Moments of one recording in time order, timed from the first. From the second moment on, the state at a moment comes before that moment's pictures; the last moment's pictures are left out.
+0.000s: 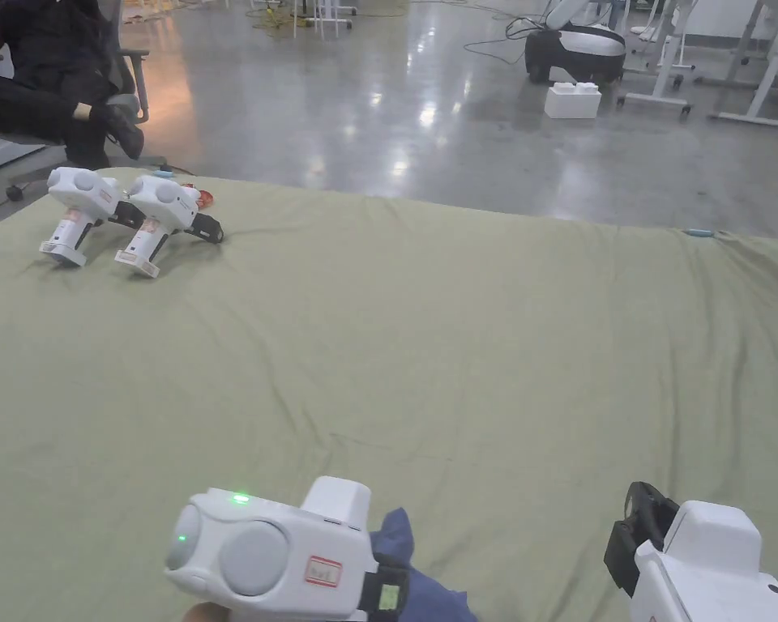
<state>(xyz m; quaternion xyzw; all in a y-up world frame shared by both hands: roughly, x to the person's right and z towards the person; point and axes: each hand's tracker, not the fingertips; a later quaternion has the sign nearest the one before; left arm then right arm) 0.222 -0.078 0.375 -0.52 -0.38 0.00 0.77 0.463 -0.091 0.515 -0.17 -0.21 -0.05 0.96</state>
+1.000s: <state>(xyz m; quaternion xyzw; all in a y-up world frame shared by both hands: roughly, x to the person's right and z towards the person) 0.228 -0.146 0.374 -0.55 -0.41 0.07 0.73 0.462 -0.102 0.520 -0.18 -0.20 -0.06 0.96</state>
